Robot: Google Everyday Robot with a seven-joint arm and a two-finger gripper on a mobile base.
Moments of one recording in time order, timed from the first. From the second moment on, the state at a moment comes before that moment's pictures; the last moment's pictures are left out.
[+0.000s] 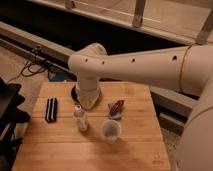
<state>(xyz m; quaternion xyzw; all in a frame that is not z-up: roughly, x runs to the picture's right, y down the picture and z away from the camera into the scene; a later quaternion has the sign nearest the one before) -0.070 0.083 0.648 -0.25 0.23 0.77 0.54</state>
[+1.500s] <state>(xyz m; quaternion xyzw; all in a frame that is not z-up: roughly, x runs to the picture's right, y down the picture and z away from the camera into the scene) -0.164 0.100 0.749 -0.33 0.22 0.70 0.59</state>
